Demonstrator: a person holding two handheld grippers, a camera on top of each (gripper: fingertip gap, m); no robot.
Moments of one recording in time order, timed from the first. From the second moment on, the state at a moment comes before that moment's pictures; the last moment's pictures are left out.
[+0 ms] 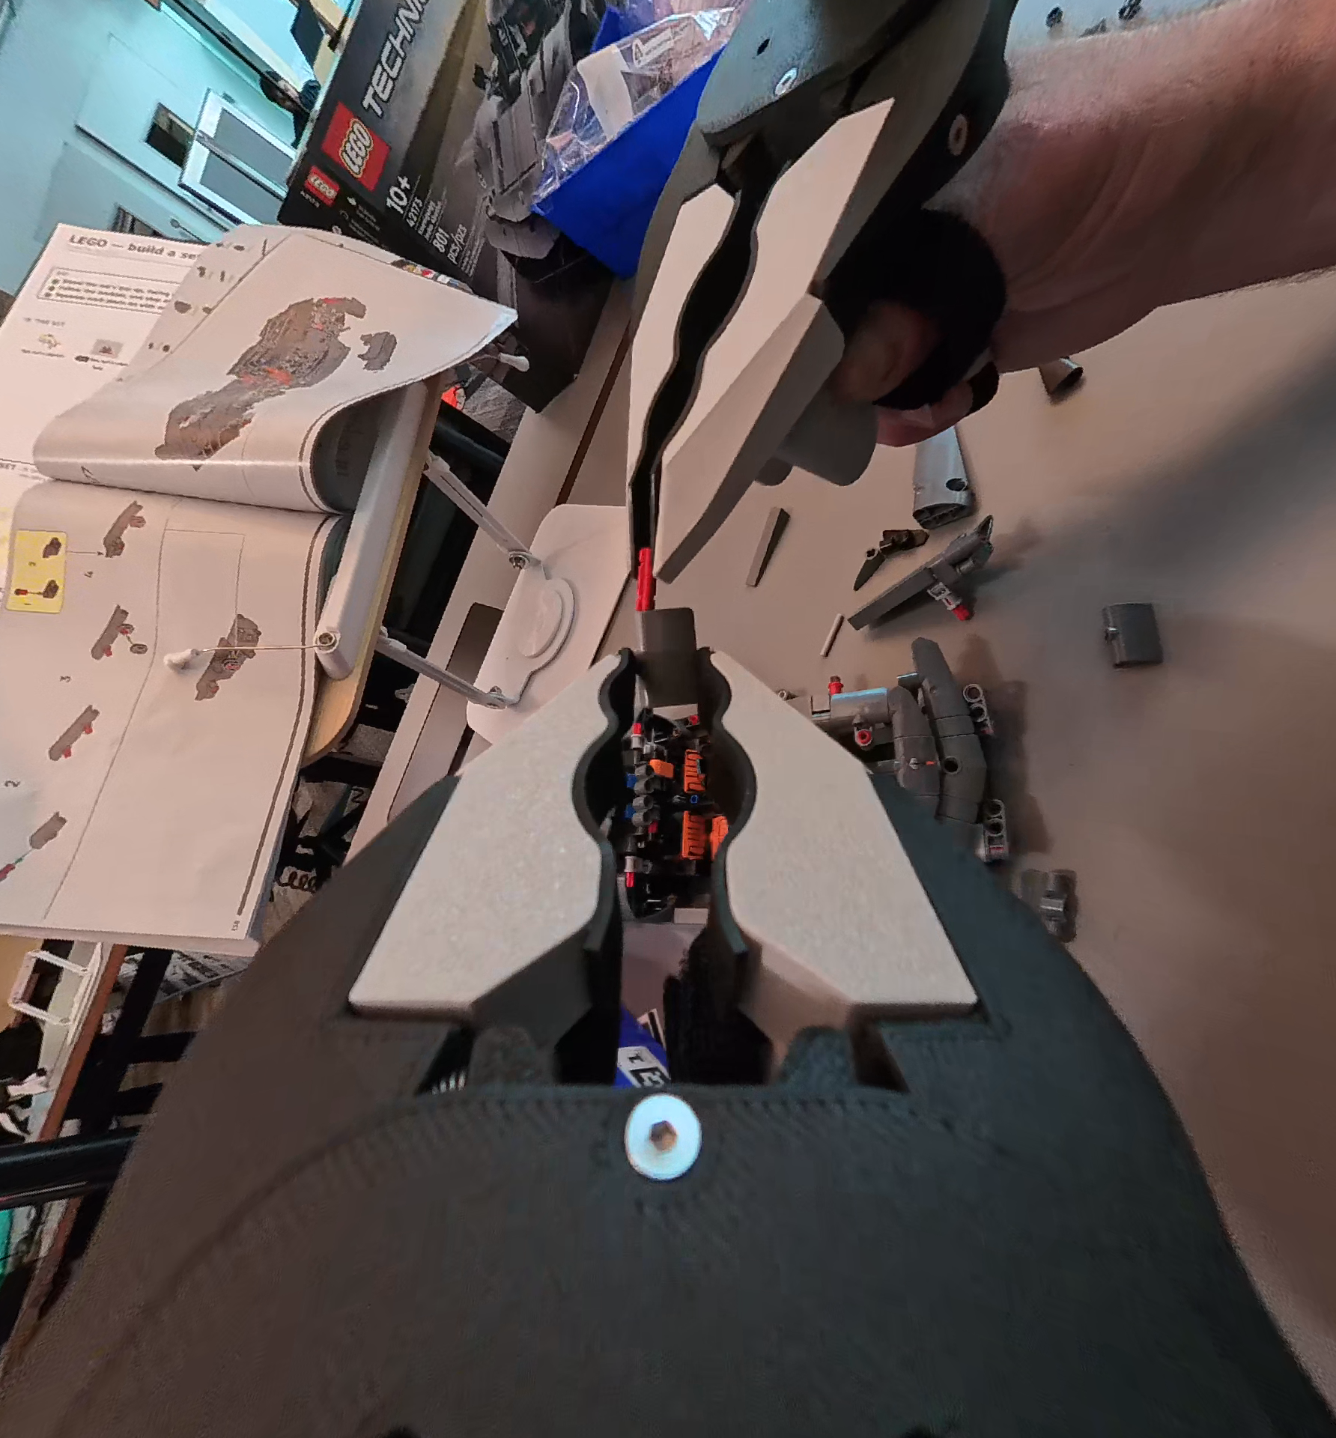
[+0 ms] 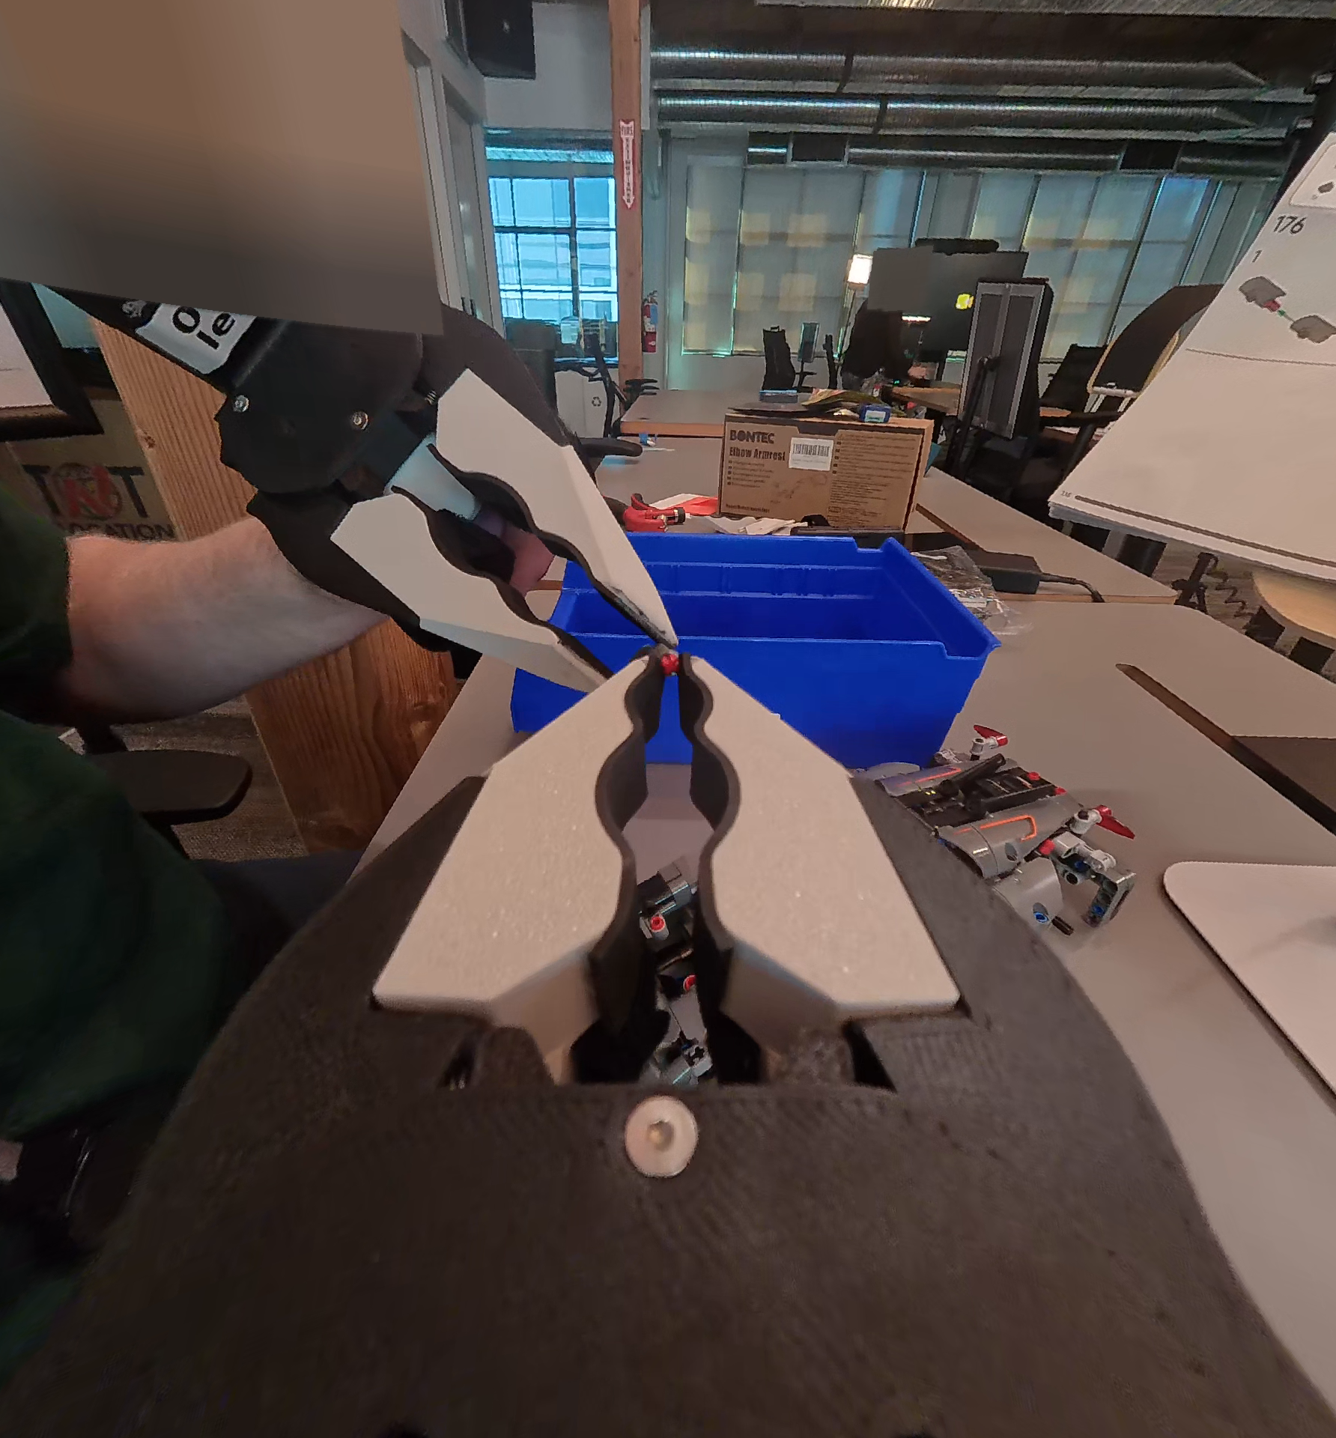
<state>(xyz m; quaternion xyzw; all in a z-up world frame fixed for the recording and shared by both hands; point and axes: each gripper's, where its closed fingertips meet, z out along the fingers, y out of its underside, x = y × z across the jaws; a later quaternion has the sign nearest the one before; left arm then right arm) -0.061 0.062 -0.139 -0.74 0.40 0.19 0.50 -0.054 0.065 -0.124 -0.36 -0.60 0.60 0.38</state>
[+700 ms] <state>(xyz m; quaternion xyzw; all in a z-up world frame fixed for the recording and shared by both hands) -0.056 0.067 -0.125 -0.68 0.47 0.31 0.47 -0.049 0.072 -0.113 -0.37 -0.54 0.69 0.31</state>
